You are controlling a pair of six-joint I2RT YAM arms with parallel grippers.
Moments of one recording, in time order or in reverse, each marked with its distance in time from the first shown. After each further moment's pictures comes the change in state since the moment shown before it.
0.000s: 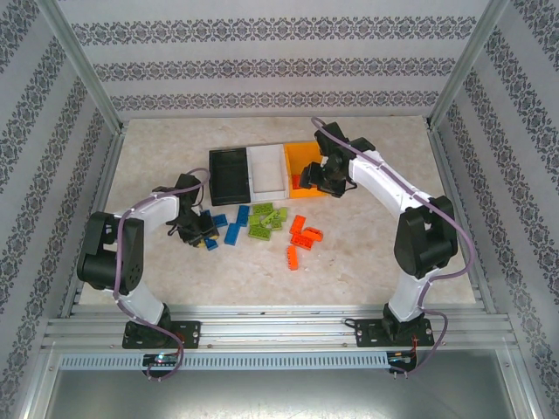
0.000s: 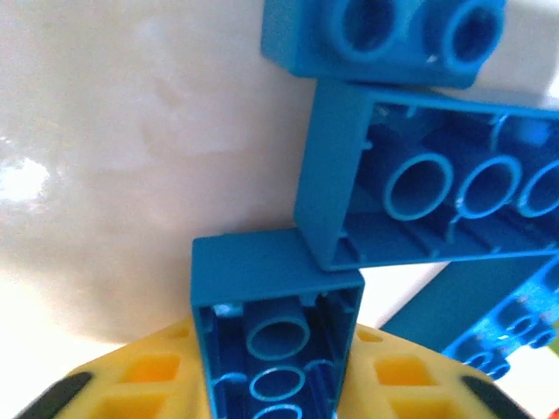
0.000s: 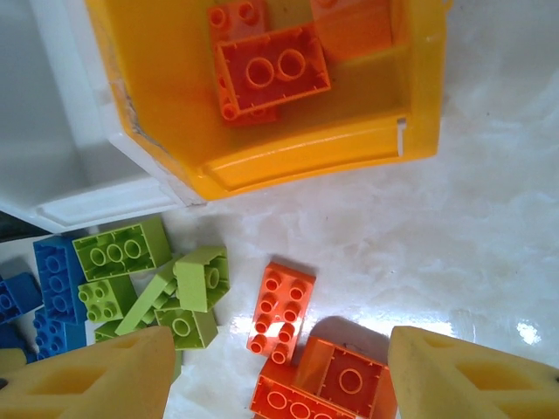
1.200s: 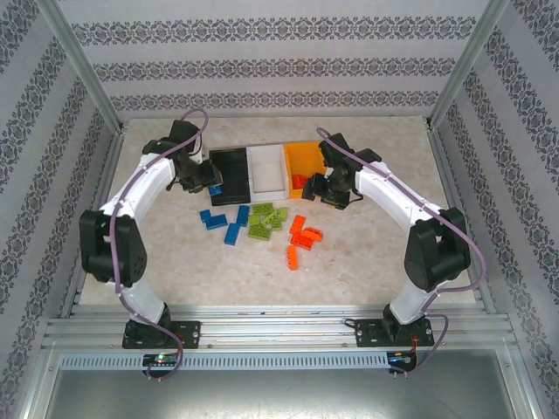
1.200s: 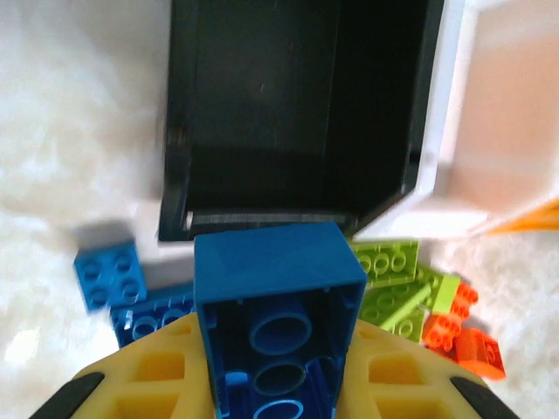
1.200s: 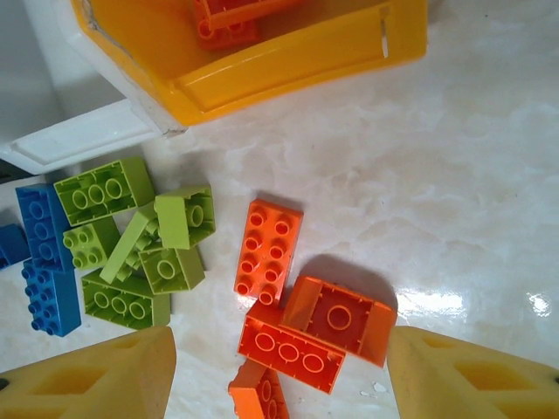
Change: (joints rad) left arm 0.001 0.094 0.568 -0.183 -0.022 0.164; right arm 0.013 -0.129 -0.154 0.007 -0.035 0.030
